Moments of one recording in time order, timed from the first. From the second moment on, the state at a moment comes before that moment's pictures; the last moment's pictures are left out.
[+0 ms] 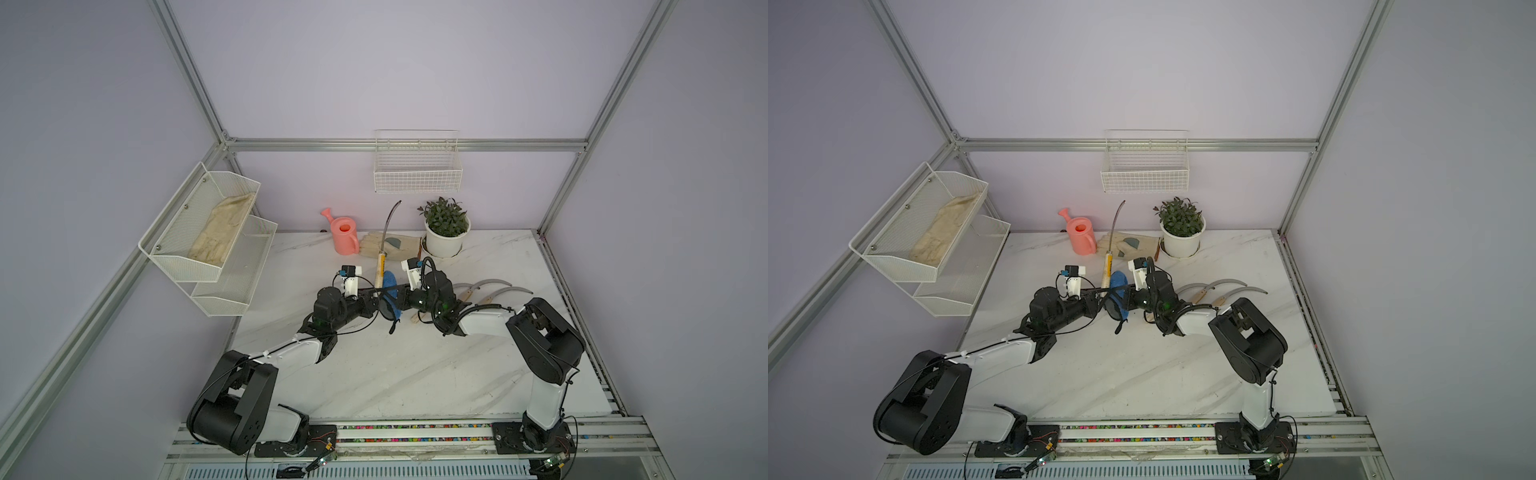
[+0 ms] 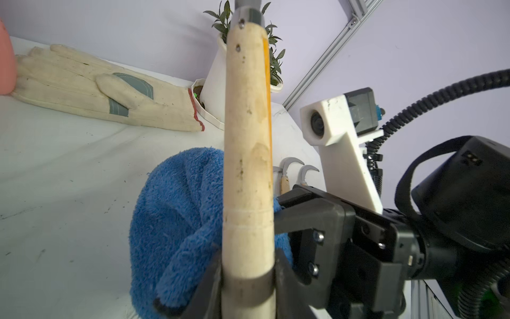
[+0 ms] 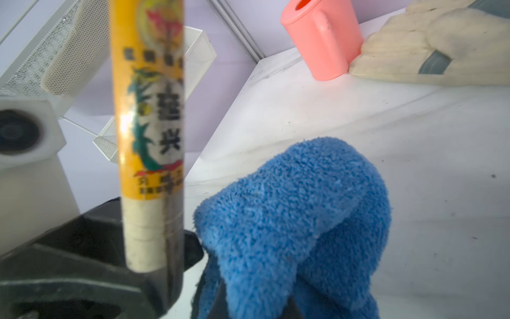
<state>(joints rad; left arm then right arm) -0.37 1.38 0.56 0.58 0.37 -0.49 0.66 1.88 0.99 0.63 -0.38 0.62</state>
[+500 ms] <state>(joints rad) -0.44 1.38 0.65 0.44 0.24 -0.36 0.62 1.86 1.04 0.60 -0.41 0.63</state>
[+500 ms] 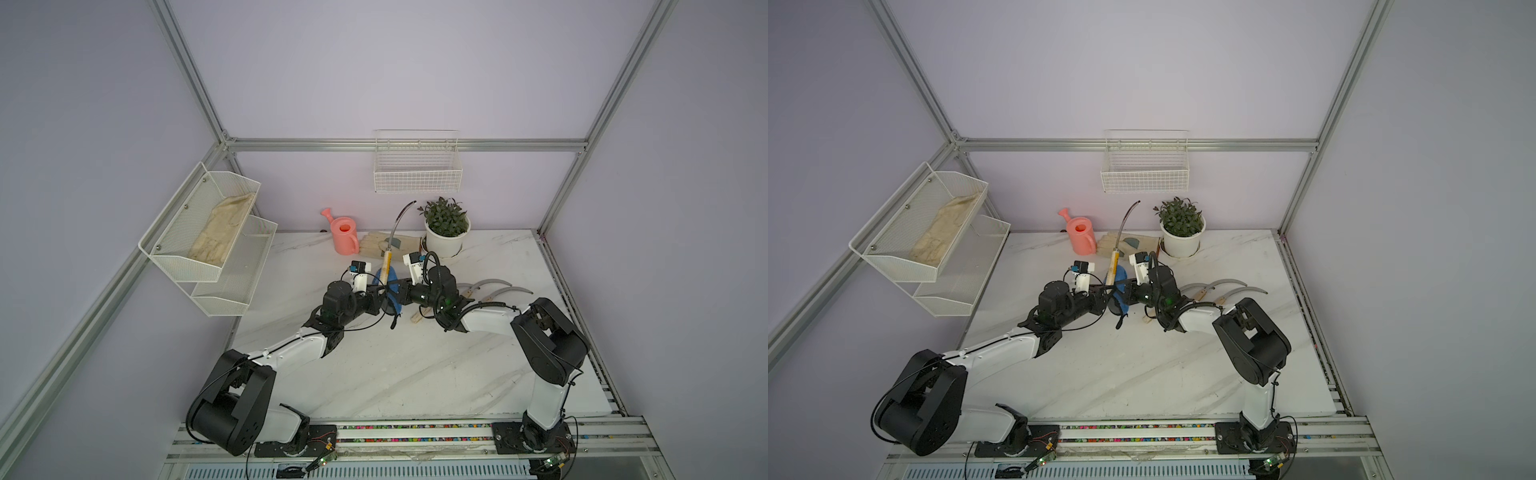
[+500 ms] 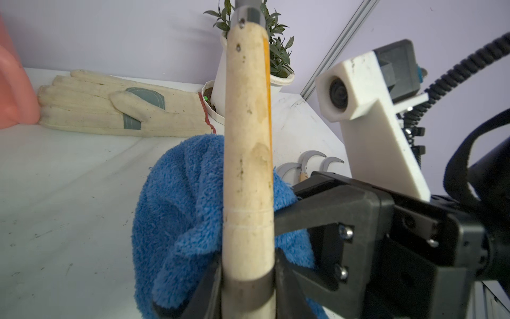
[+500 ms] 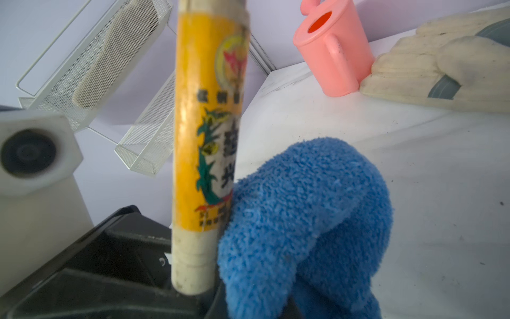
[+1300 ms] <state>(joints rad) -0.46 1.38 0.68 0.39 0.18 -0.31 0.56 1.86 1.23 0.45 -0.36 0.55</state>
